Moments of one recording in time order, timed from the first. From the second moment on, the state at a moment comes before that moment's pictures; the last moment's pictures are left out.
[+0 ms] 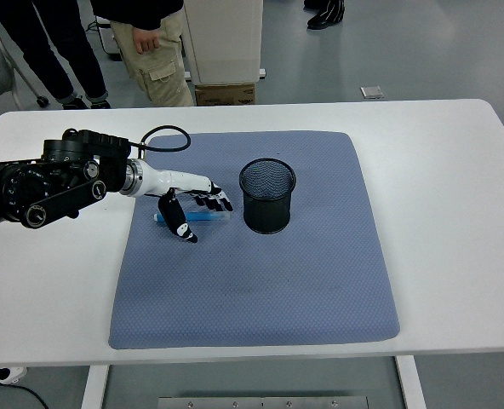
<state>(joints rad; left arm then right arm) -1.30 0.34 0.18 -0.85 1.03 -0.36 -0.21 0.04 0.00 0.15 0.15 -0.18 0.06 0.00</state>
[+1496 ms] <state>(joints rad) -1.29 0.33 0.18 -0.85 1.12 -0.31 -0.21 0.04 0.00 0.15 0.15 -0.18 0.06 0.00</state>
